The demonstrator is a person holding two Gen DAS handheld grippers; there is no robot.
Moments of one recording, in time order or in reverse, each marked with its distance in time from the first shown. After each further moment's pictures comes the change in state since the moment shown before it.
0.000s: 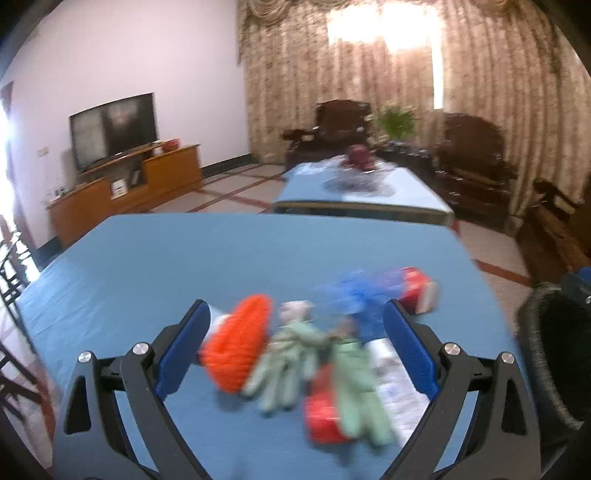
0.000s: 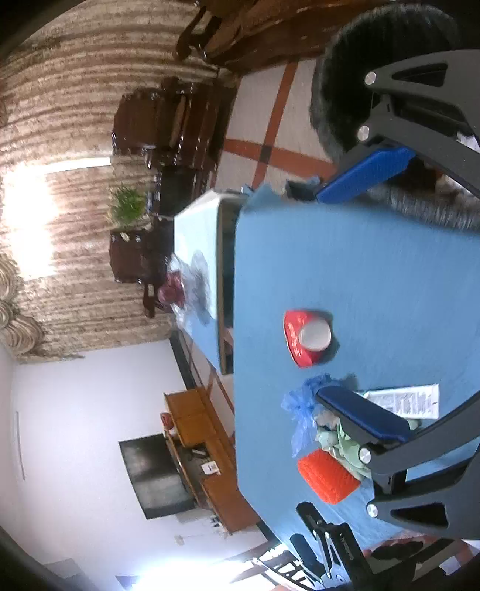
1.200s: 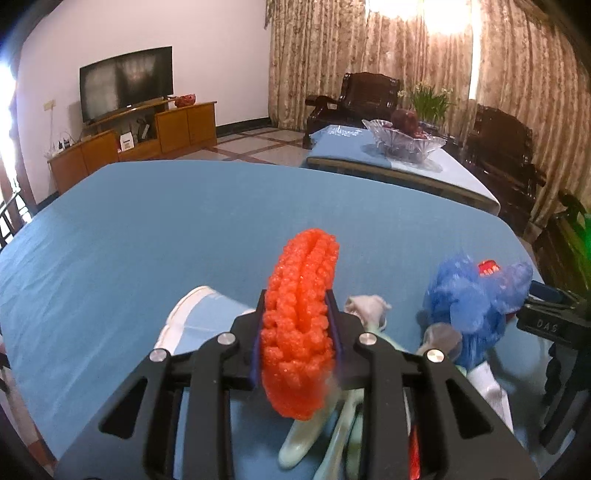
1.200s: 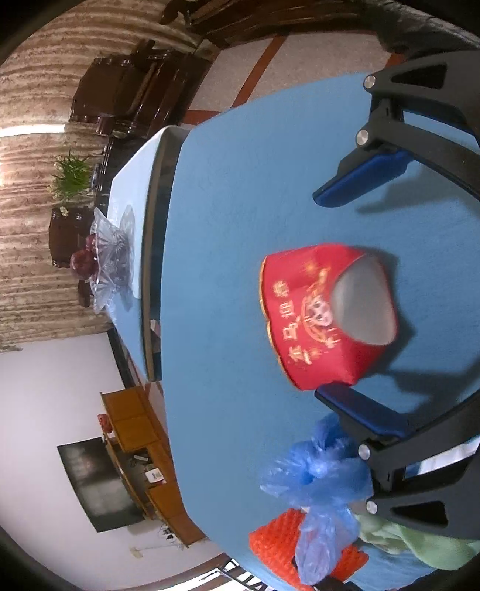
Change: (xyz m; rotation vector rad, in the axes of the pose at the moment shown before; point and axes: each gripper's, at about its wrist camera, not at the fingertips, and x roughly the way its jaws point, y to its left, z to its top) left arm 0.129 0.053 -0.016 -0.114 0.121 -0.005; right arm 0.215 0.045 -0.008 -0.059 0.254 0.001
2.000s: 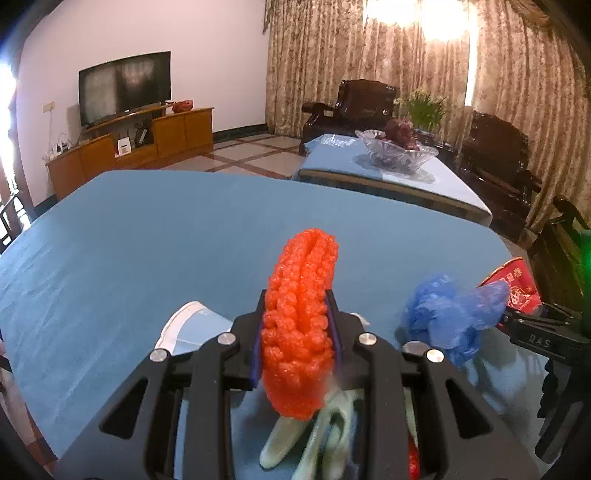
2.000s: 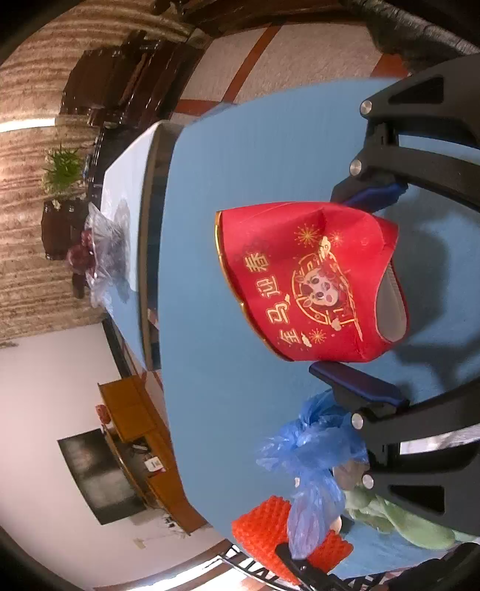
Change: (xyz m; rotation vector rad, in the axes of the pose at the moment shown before) left arm -0.022 -0.008 0.008 0.005 -0.033 -0.019; right arm -0.032 -0.011 -0.007 0.029 0.005 0.059
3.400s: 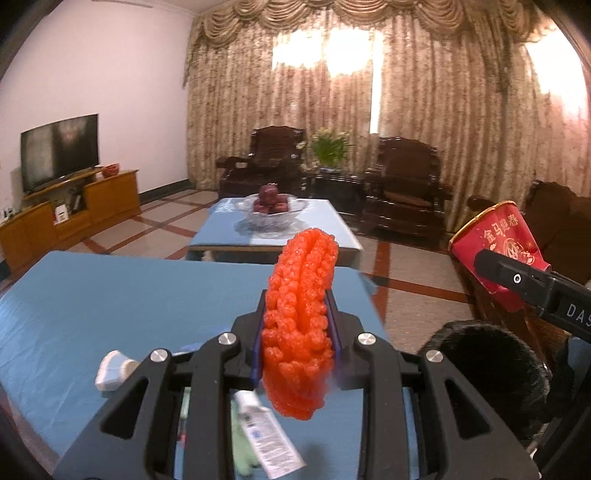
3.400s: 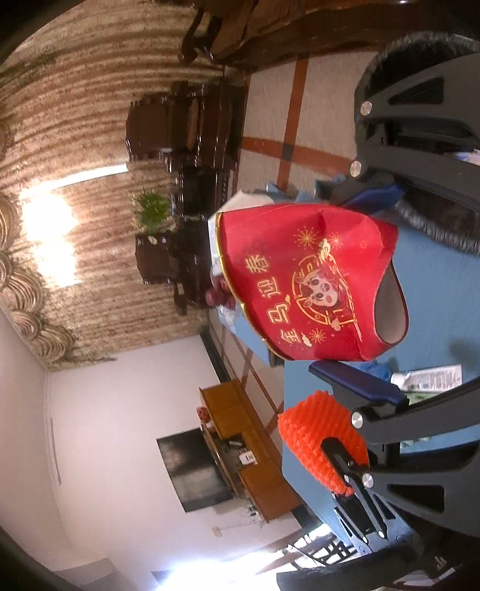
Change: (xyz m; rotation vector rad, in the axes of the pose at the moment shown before) left arm -0.162 -0.176 0.025 0.174 -0.182 -0.280; right arm -0.273 -0.064 -0.001 0.089 -0.384 -0.020
